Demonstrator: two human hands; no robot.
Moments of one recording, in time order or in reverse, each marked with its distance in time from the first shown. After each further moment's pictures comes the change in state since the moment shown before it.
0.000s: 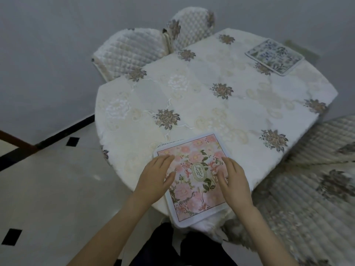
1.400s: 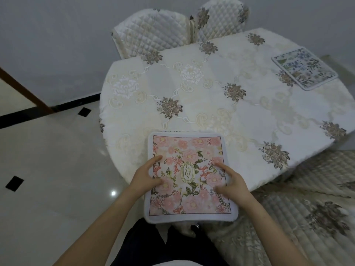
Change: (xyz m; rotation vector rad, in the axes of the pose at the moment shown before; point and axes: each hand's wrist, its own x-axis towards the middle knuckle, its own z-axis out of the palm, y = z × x) left_hand -0.019 0.039 0.058 -0.847 0.016 -0.707; right_hand 0.045 0.085 -0.036 0.422 -0.542 0.169
